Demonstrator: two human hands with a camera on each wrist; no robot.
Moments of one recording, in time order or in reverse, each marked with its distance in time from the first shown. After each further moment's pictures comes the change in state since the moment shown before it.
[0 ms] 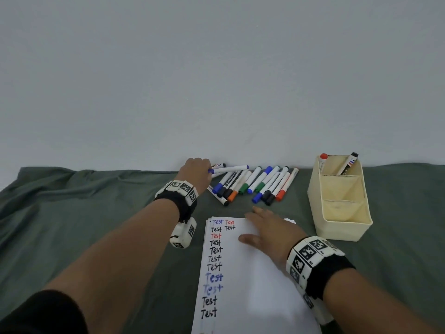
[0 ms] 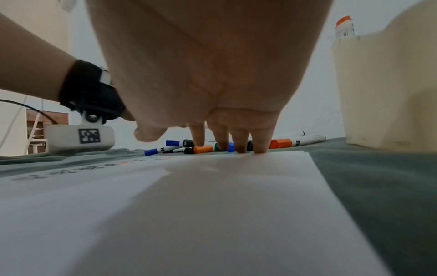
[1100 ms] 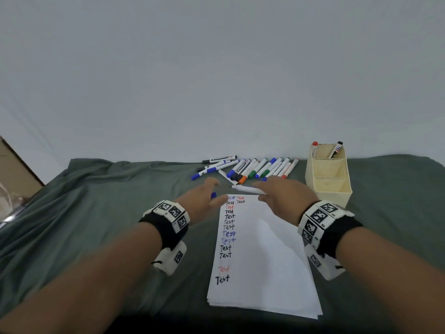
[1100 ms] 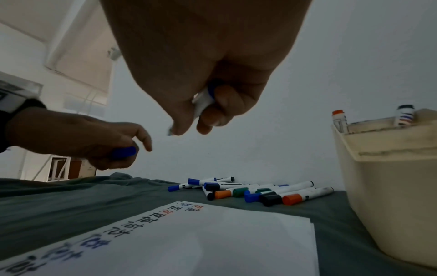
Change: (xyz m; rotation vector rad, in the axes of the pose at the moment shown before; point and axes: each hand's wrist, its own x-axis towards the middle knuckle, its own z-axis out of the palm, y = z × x) left_hand -0.188 0.006 -0.054 -0.355 -0.228 0.029; right_hand -0.091 -0.043 -0.041 -0.203 0.410 -0.128
